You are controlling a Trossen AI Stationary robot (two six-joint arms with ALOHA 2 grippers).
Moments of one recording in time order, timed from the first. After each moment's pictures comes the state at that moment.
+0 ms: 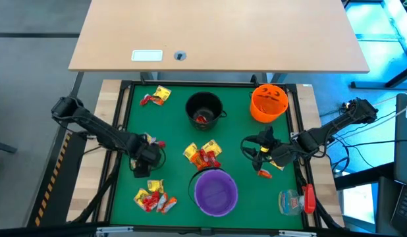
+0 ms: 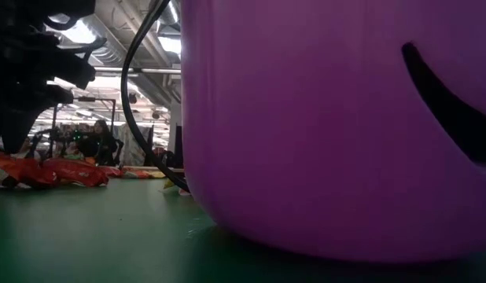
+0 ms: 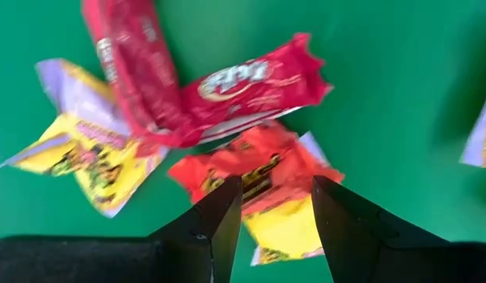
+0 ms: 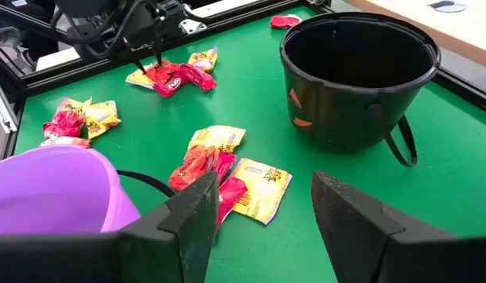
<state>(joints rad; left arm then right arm) -0.40 1.31 0.74 -1.00 -0.04 -0.59 0.52 1.06 0.82 -0.44 0.71 0.67</state>
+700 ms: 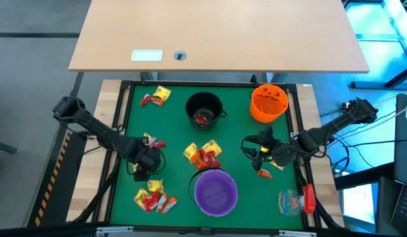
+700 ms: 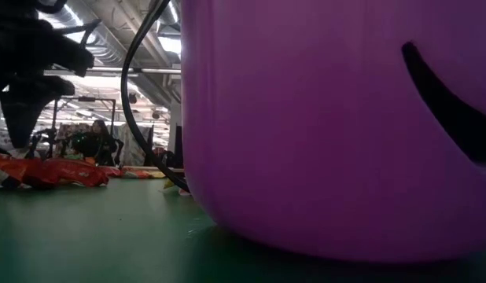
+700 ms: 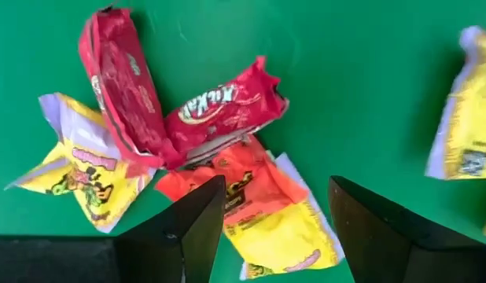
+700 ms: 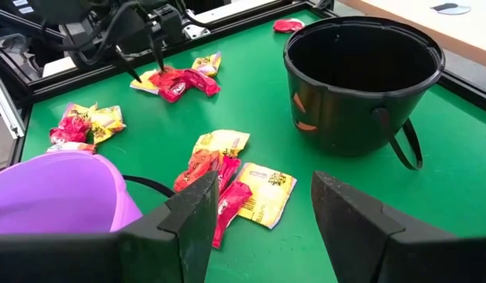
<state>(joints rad) -0.47 1.34 0.78 -0.99 -0.09 -0.62 0.52 1.06 0.82 -0.42 0.71 0.67</state>
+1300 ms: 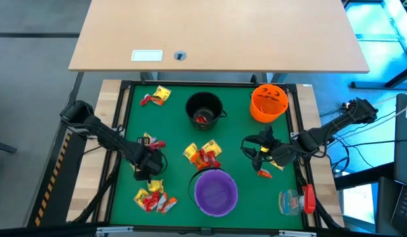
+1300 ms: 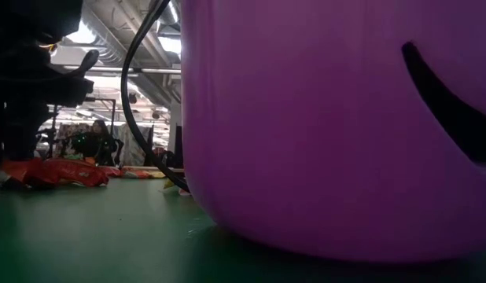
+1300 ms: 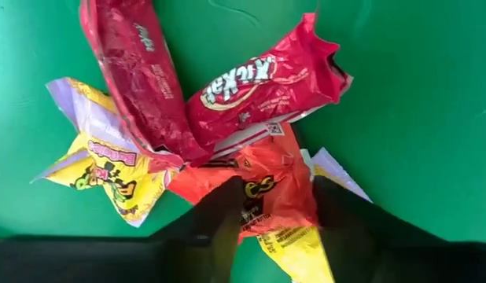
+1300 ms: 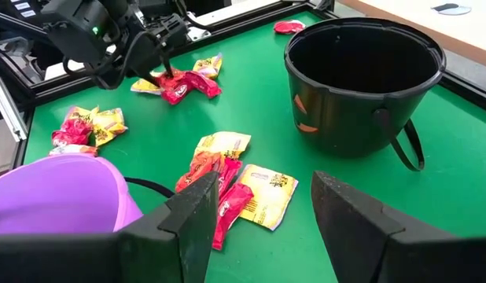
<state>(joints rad) -0.48 1.48 0.78 -1.02 -0.16 -0.60 0.52 1.06 0.82 -0.41 0.71 0.67</state>
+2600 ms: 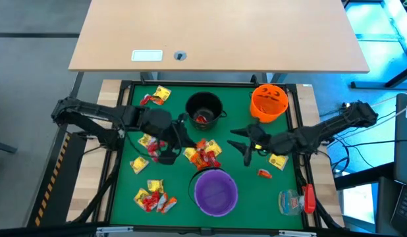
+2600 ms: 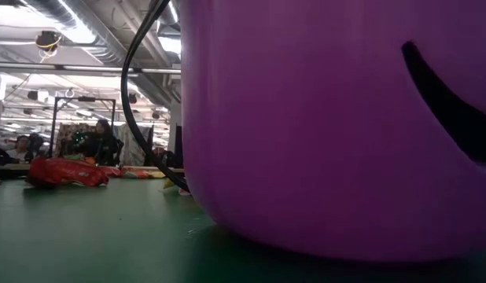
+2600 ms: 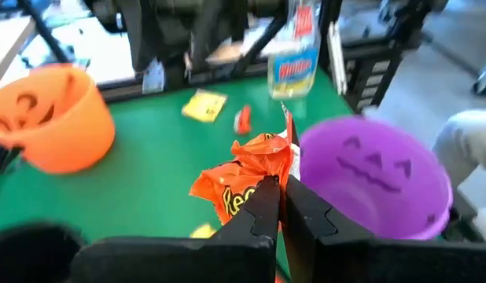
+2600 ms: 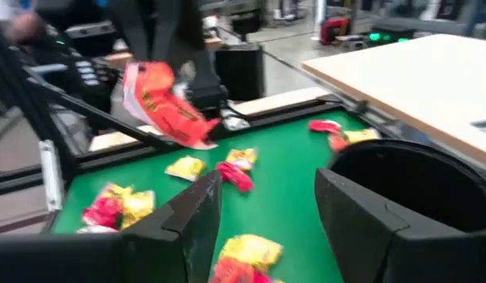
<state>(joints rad) -0.12 1.33 1.25 -0.39 0.08 0.06 0.37 1.15 0.82 0.11 0.58 0.25</state>
